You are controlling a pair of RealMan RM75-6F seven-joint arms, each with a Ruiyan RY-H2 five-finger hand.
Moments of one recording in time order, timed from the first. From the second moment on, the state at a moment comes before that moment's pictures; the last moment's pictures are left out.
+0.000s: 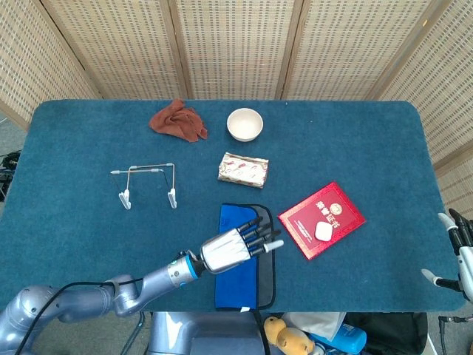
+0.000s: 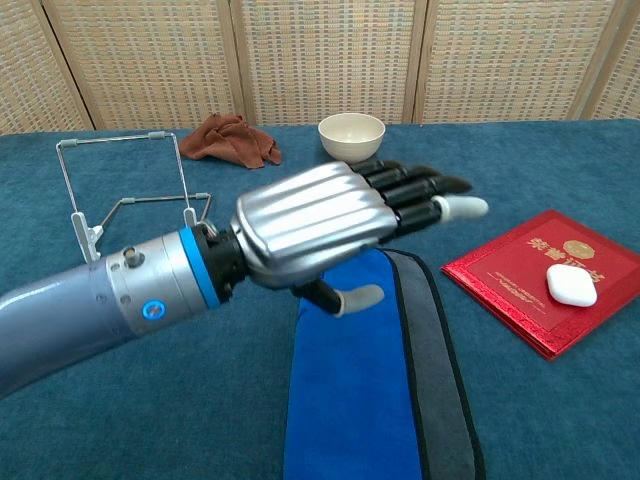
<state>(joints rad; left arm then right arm) -0.92 -1.85 -0.03 -1.14 1.79 1.16 0.23 0.04 -0.96 0.06 -1.63 -1.46 1.44 0.18</state>
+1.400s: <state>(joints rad) -0.98 -1.92 -0.27 -1.07 1.10 0.79 0.53 0.07 -0.97 0.07 -1.62 -1.42 1.39 0.17</state>
